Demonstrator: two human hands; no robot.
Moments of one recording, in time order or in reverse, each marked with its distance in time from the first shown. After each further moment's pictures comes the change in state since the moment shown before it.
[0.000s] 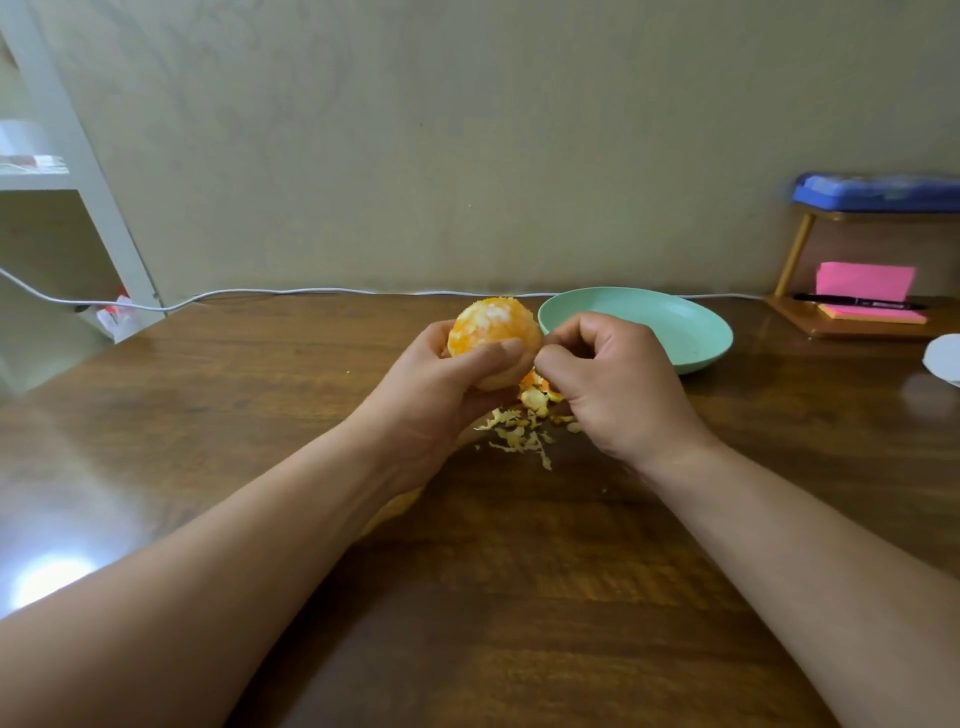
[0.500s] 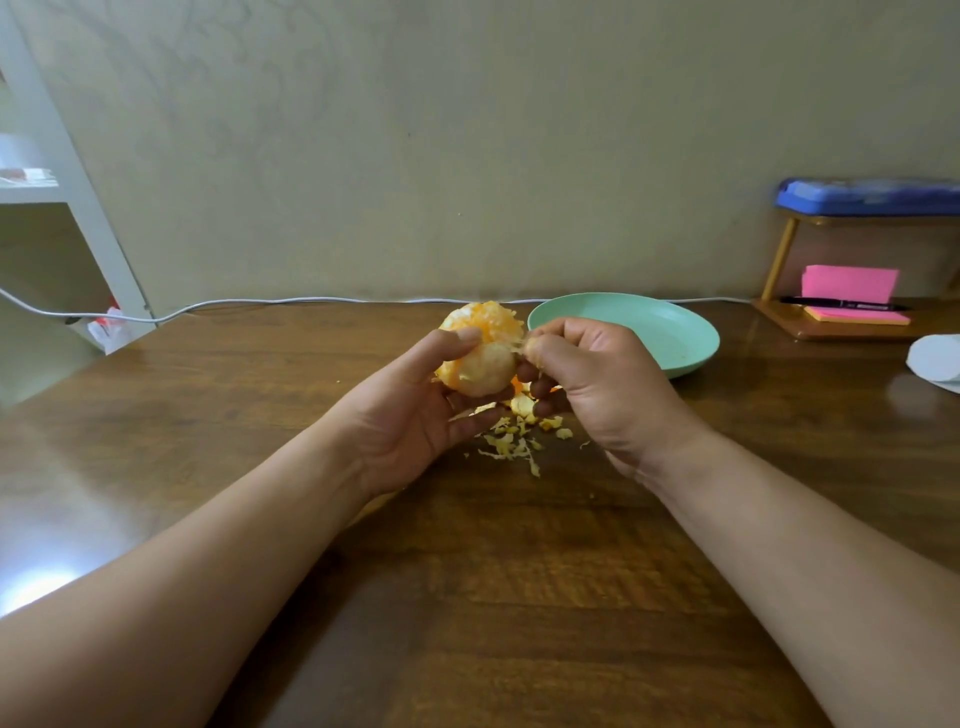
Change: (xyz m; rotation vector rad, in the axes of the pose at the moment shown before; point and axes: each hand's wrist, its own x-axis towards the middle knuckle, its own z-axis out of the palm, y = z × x) left_hand 0.003 0.006 -0.013 -0.160 -0.145 -0.177; right_hand 0.005 -0.003 -0.002 0.346 -0.138 0.132
